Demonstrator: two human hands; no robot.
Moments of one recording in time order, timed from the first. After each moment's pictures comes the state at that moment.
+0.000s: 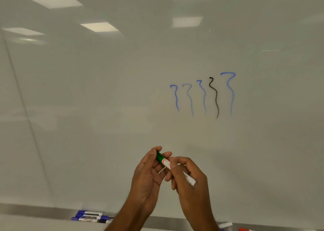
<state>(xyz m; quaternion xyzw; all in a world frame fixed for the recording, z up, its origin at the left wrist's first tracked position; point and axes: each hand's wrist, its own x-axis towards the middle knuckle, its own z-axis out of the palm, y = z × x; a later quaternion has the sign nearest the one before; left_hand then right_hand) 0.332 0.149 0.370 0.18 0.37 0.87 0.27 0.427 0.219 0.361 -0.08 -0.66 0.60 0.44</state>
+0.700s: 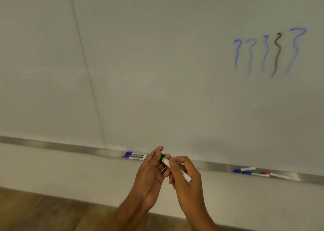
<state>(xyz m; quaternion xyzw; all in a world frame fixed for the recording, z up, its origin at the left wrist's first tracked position) 0.290 -0.098 0.254 0.06 0.38 0.85 0.34 0.385 -0.030 0.255 -0.15 -0.68 0.63 0.34</state>
